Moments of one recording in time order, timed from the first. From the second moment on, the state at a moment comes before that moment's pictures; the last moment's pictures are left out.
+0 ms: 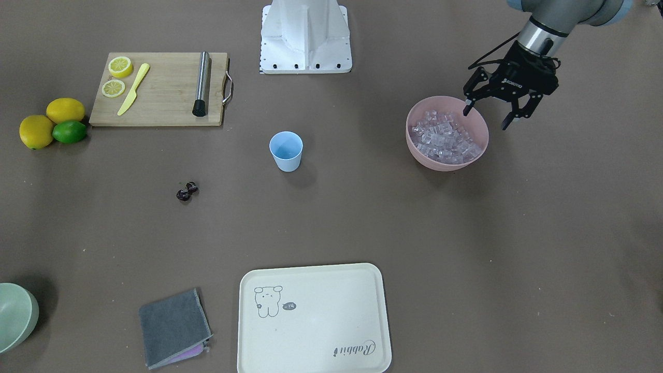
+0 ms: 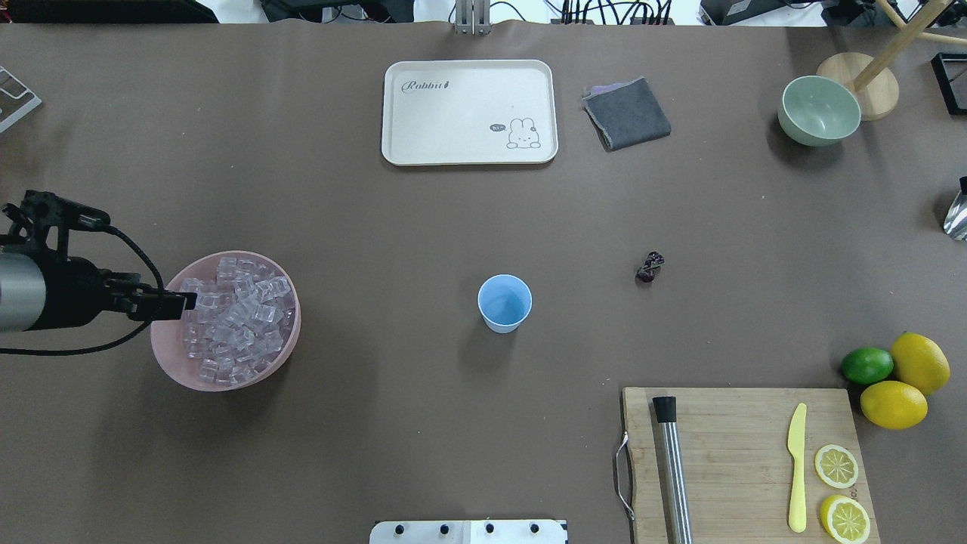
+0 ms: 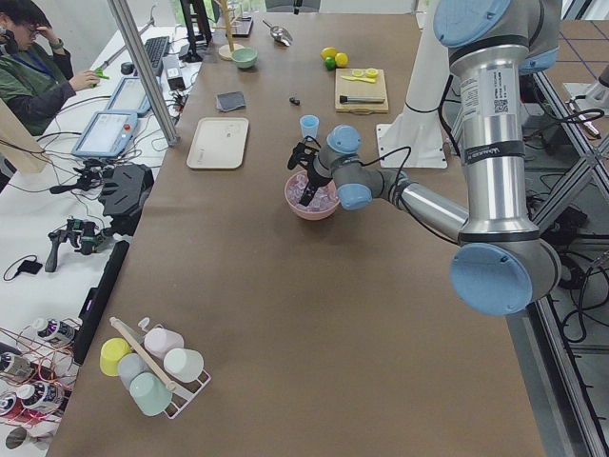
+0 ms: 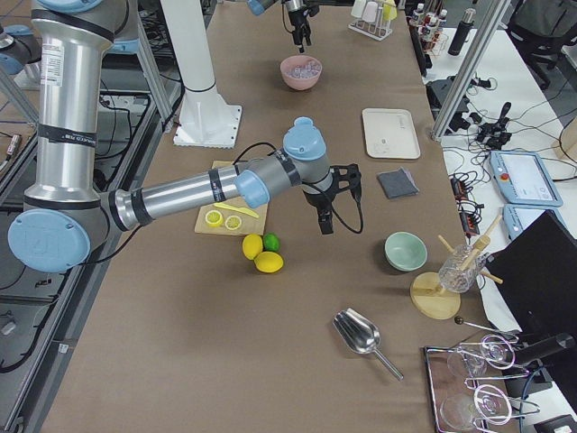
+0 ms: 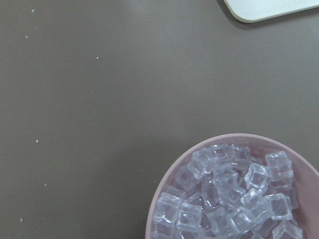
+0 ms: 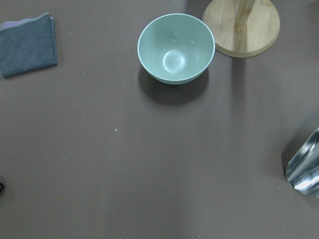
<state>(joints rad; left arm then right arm) -0.65 -1.45 -2.08 -2.27 -1.81 -0.91 1.36 -1.70 1.98 -1.27 2.30 0.48</state>
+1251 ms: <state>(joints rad) -0.48 -1.54 -2.01 -2.18 -1.71 -0.98 1.36 -1.70 1.97 -1.27 2.30 0.48</state>
